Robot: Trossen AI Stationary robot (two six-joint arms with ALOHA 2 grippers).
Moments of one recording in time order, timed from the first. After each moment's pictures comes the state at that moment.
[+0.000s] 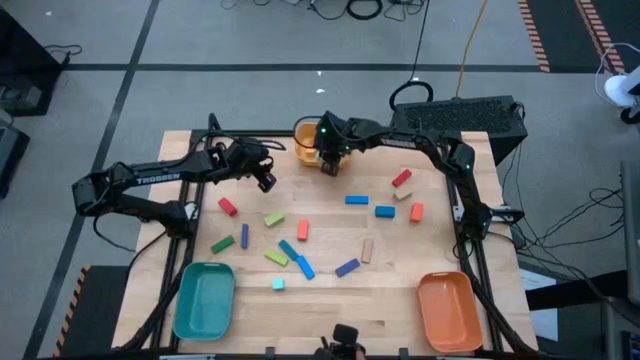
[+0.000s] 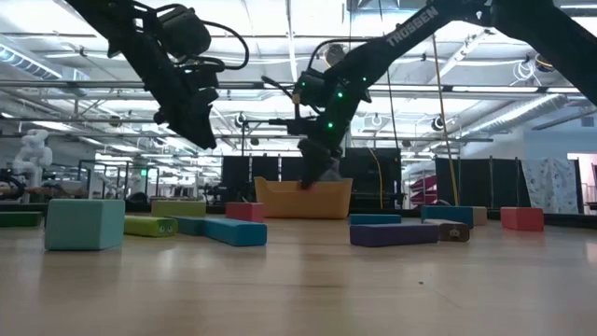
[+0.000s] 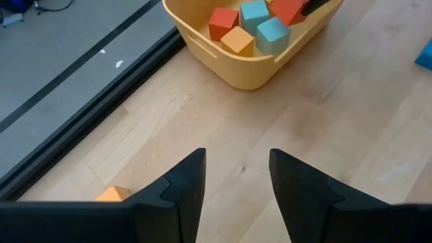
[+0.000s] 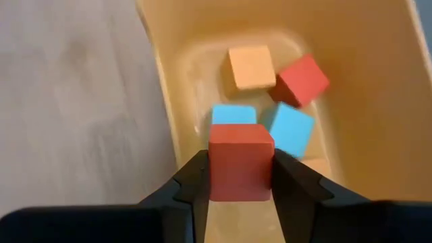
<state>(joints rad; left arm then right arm) 0.46 1.19 0.74 -0.36 -0.22 -0.13 -0.50 2.12 1.66 -0.57 0.05 -0.25</state>
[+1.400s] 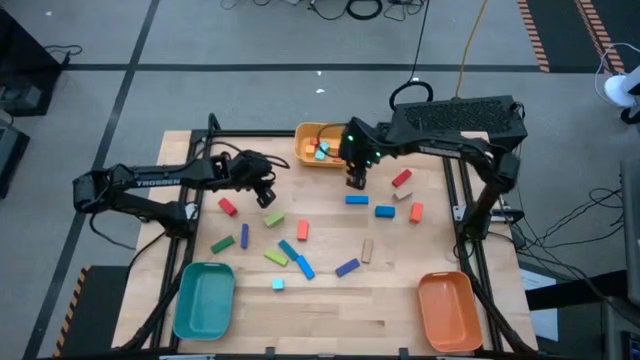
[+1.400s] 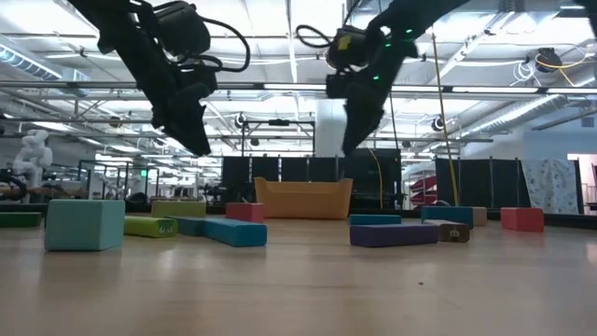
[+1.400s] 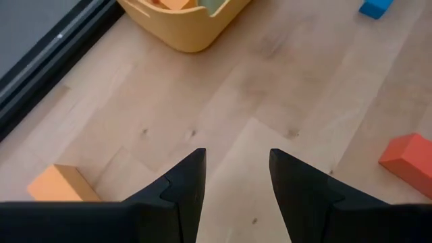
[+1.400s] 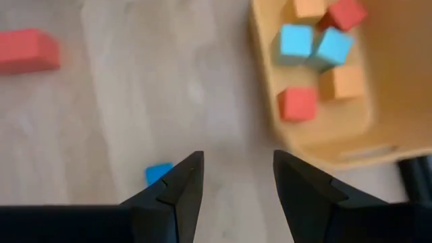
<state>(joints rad) 0.33 1.19 0.73 -0.44 -0.17 -0.18 -0.42 1.73 1.38 -0.73 -0.05 -0.16</state>
